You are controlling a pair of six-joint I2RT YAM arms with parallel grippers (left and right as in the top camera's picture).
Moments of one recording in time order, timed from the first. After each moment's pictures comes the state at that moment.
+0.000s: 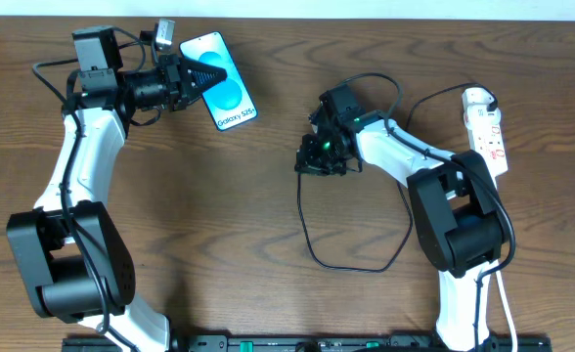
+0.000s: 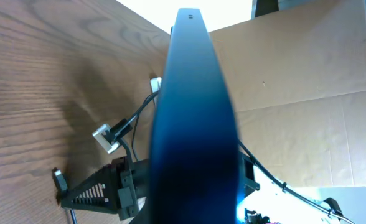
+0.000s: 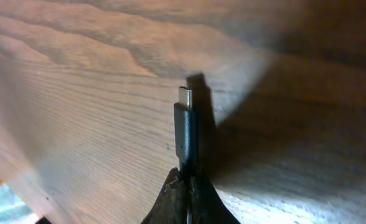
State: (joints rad) left arm 0.14 1.82 1.38 -0.27 1.31 -0.56; right arm 0.43 2.14 1.41 -0.52 -0.54 0.54
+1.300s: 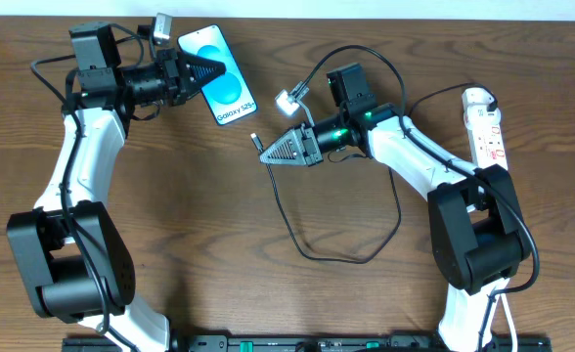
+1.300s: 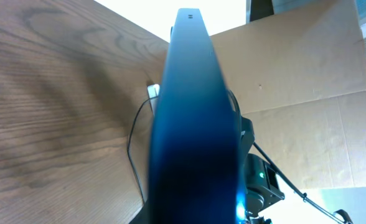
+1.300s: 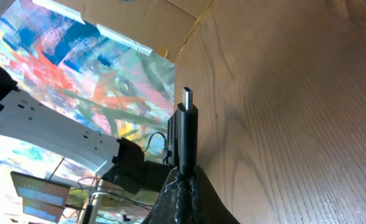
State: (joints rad) left arm 0.14 1.82 1.38 -0.18 1.31 -0.63; right arm 0.43 2.03 1.41 -0.33 -1.37 0.08
